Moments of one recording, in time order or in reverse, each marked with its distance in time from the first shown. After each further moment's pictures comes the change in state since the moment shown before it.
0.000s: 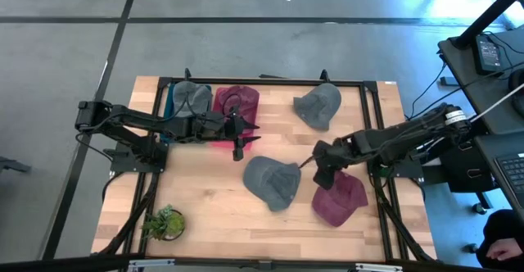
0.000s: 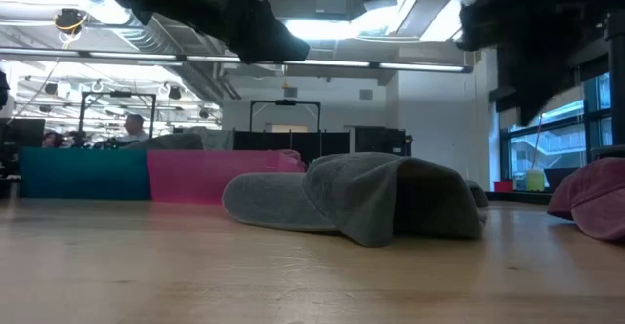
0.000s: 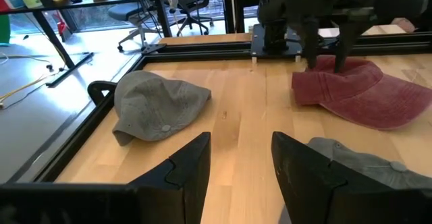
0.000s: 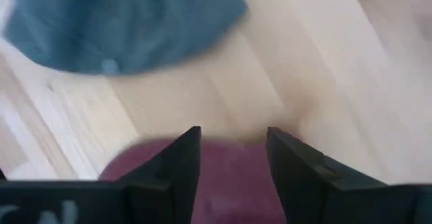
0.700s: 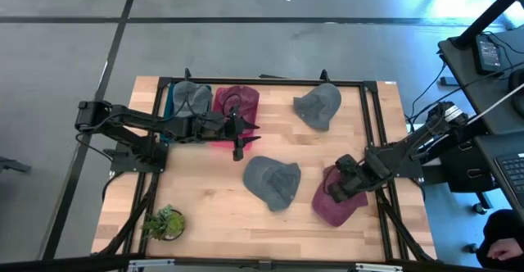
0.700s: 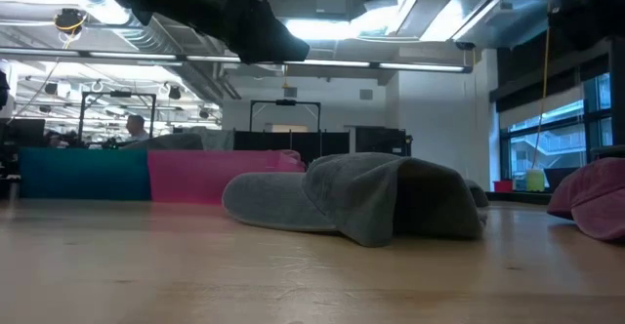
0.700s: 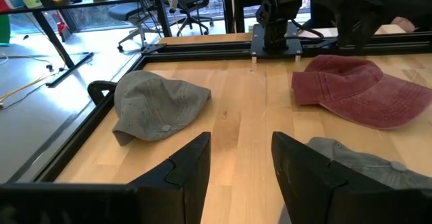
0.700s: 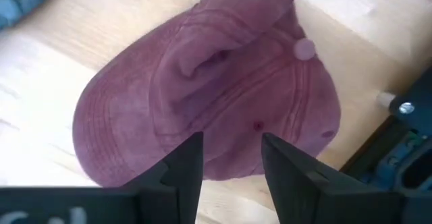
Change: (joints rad) left arm 0.000 0.000 0.000 0.000 0.000 0.000; right arm 0.331 0.000 0.014 -0.234 -0.028 0.810
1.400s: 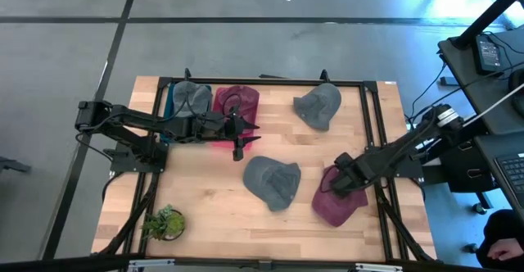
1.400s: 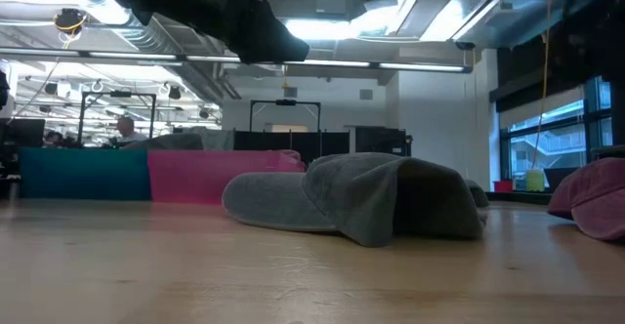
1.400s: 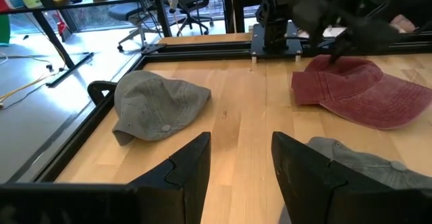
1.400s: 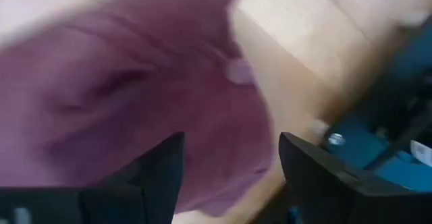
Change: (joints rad) left arm 0.000 0.000 0.000 0.000 0.000 0.000; right arm -0.064 0.086 -0.109 -0.047 -0.023 -0.186
